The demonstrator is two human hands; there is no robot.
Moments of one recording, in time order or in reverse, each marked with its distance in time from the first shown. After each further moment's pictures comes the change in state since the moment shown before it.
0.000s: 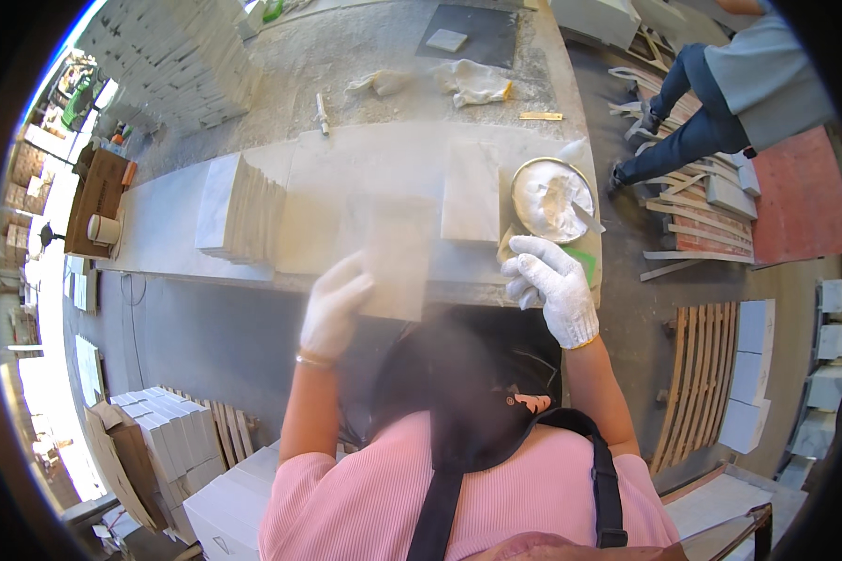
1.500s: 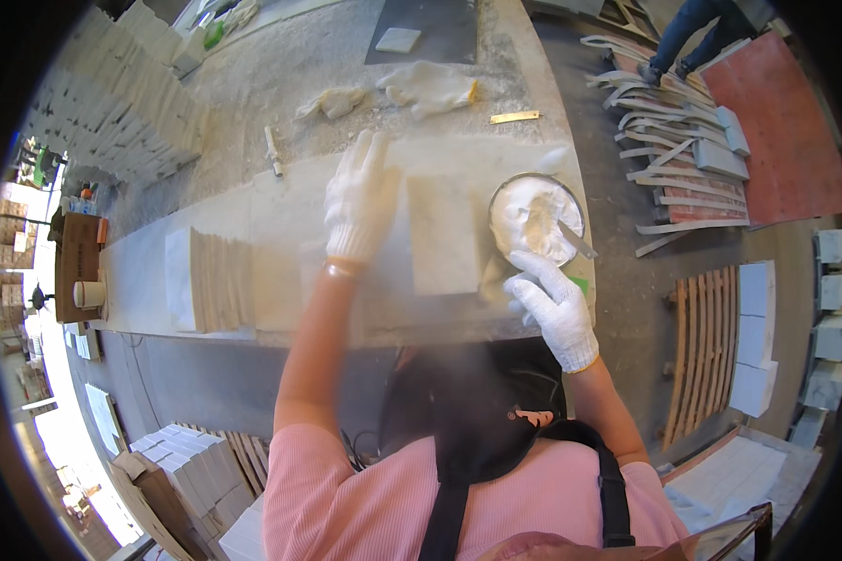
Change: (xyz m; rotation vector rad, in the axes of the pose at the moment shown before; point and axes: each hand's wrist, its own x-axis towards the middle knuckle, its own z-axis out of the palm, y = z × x) left_hand 0.227 0.004 0.067 1.315 0.225 0.818; right_hand 0.035 0.011 -0.028 -0.251 0.128 -0.047
